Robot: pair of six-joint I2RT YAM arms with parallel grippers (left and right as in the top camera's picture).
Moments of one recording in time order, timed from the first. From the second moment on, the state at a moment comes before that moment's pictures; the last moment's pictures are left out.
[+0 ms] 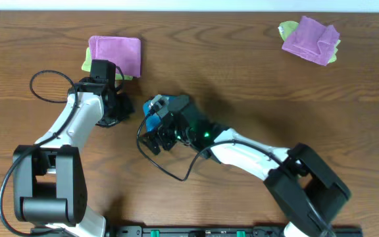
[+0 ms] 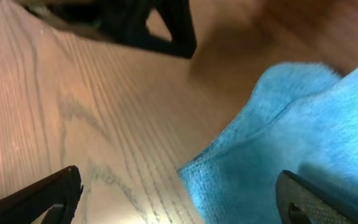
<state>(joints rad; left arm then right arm) -0.06 1.74 1.11 -0.71 0.12 -0.48 0.80 1.83 1.01 0.11 -0.33 0.21</state>
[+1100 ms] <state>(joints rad) -0.09 1.63 1.04 -0.76 0.52 -0.63 0.12 0.71 0.78 -0.73 -0.34 0.26</state>
